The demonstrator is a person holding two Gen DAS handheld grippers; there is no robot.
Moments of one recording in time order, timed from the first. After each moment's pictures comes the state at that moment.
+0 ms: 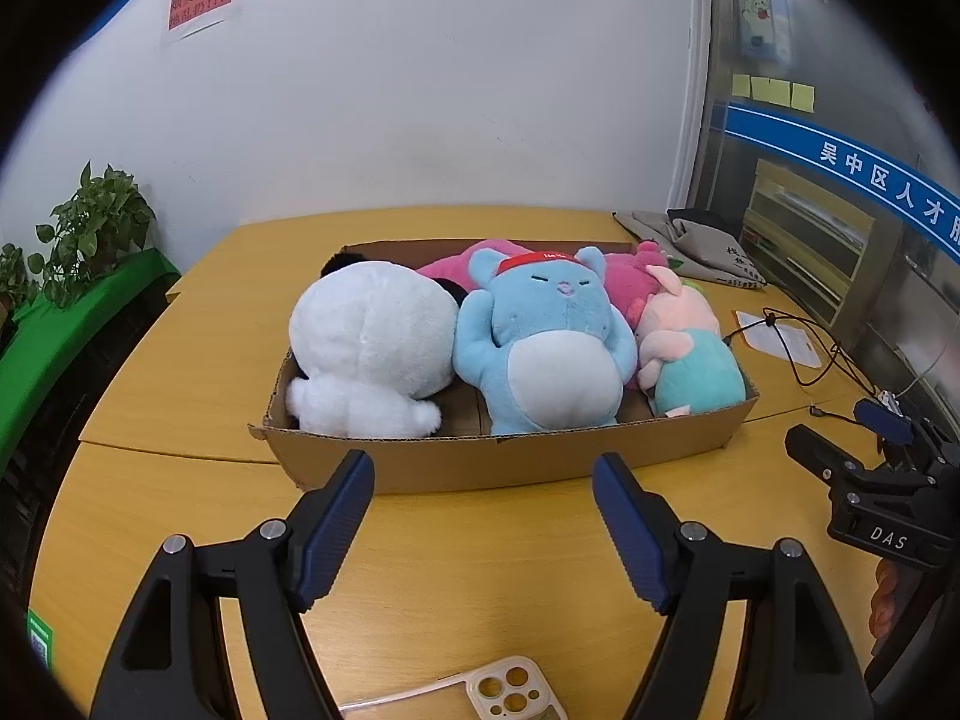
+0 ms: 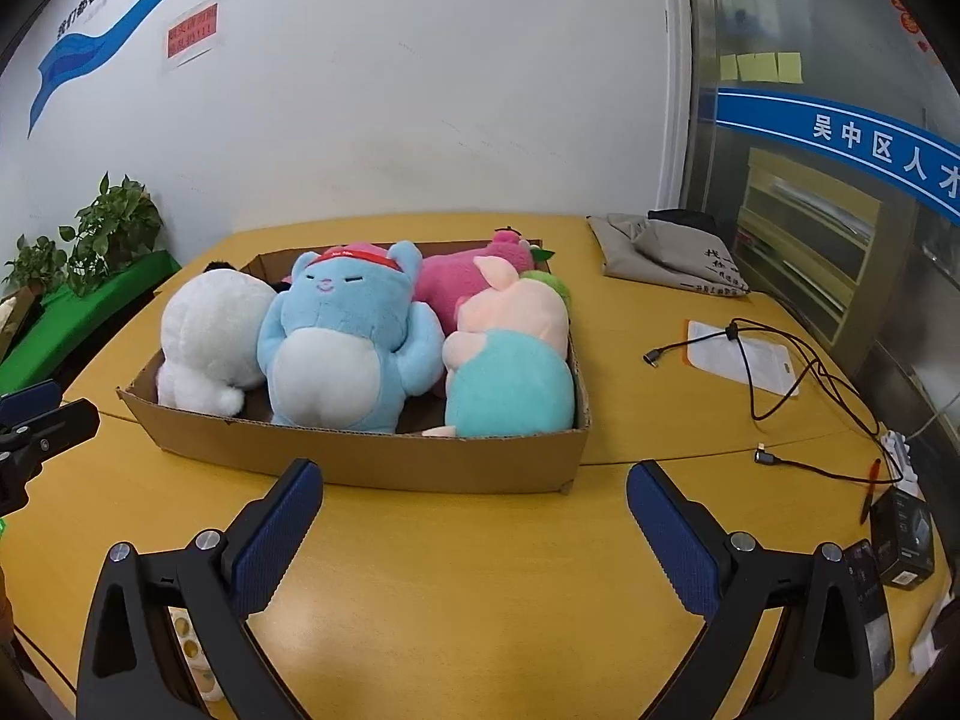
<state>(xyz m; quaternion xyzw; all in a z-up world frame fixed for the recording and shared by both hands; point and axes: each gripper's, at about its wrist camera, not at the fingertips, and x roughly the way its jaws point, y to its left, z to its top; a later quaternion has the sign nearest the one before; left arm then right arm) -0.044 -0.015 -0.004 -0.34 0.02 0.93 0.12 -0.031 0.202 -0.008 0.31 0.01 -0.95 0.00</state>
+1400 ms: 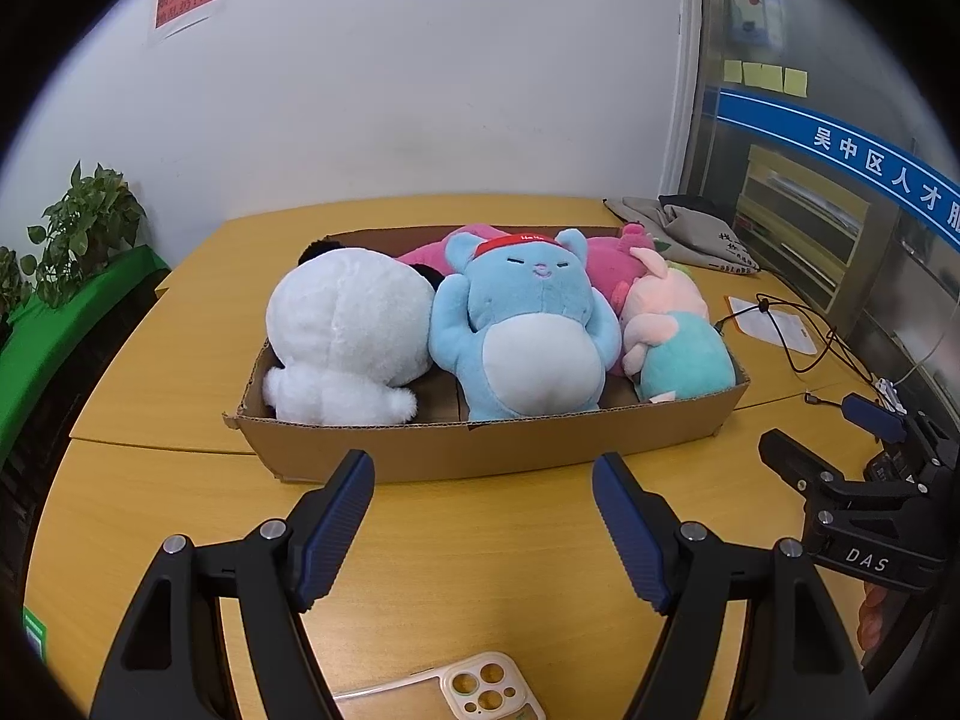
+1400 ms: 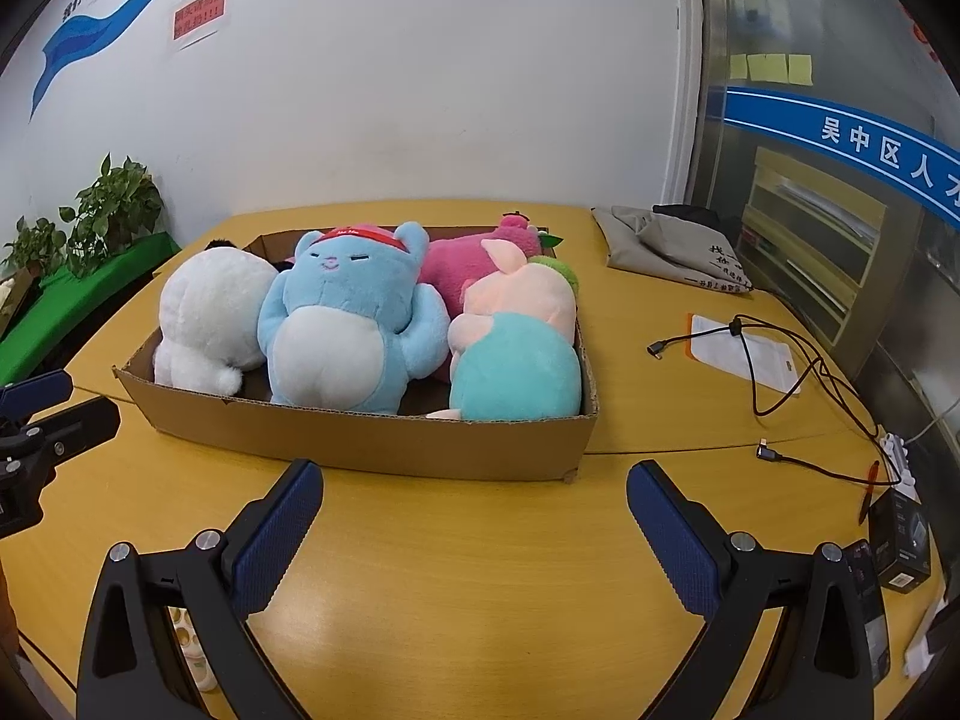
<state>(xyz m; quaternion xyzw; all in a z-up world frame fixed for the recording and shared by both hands) -0.041 0.005 -0.012 -0.35 0.03 0.93 0.13 -0.033 0.194 -0.015 0.32 0.02 -0.95 0.01</state>
